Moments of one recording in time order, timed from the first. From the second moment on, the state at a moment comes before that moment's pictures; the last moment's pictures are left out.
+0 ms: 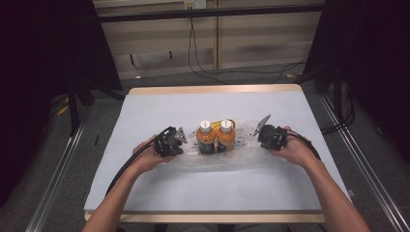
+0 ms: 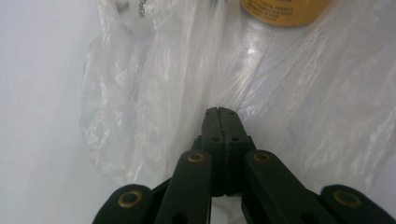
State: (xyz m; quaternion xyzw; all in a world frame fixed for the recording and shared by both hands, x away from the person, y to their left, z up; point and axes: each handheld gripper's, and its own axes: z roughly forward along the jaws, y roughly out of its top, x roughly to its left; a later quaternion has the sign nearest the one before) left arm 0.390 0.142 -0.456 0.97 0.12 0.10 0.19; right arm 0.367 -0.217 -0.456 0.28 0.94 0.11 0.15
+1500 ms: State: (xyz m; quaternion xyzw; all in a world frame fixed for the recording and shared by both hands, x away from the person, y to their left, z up) left arm 0.389 0.207 -0.462 0.95 0.20 0.10 0.24; right arm 0.344 -0.248 -0.455 0.27 0.94 0.15 0.14
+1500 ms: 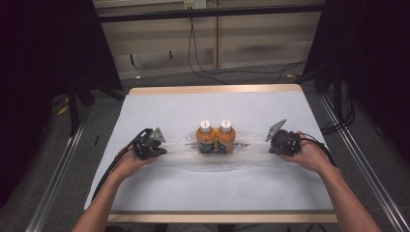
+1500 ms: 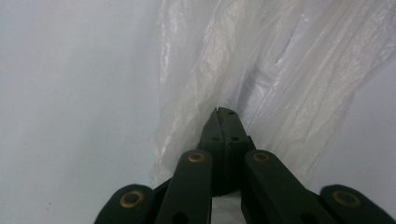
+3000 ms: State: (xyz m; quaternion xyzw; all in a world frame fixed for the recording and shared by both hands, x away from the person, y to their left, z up) left arm 0.347 0.123 -0.428 0.87 0.17 0.03 0.46; right arm 0.338 -0.215 -0.411 0.29 0.86 0.41 0.11
